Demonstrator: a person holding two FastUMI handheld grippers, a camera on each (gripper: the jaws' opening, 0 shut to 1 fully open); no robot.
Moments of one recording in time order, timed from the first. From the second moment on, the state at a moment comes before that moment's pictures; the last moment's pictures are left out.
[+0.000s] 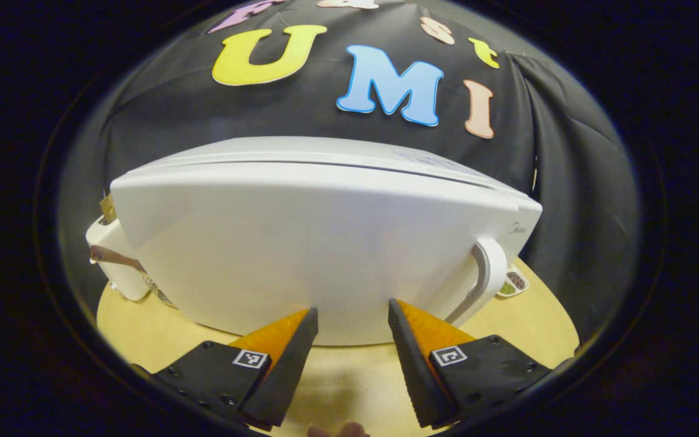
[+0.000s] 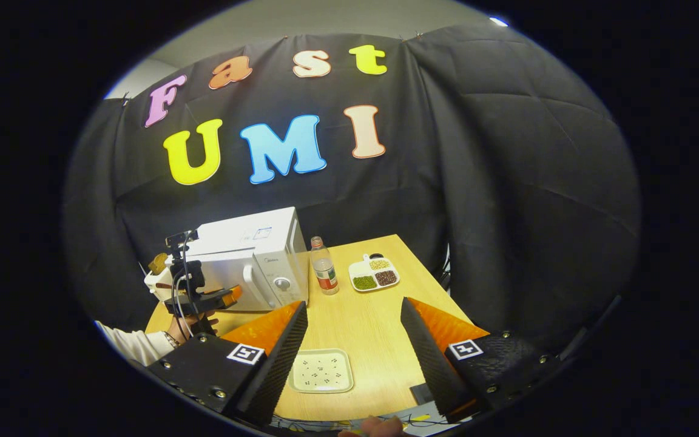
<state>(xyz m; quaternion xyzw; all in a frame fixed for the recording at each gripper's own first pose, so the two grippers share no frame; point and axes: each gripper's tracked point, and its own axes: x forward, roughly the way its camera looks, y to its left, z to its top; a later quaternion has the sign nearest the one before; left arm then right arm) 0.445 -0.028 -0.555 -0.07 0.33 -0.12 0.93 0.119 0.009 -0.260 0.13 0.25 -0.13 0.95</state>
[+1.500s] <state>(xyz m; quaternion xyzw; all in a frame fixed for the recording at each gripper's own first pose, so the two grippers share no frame) 0.135 -0.045 -0.109 -0.05 0.09 -0.05 0.99 0.093 -0.049 -0.088 0.08 0.03 0.02 1.00</state>
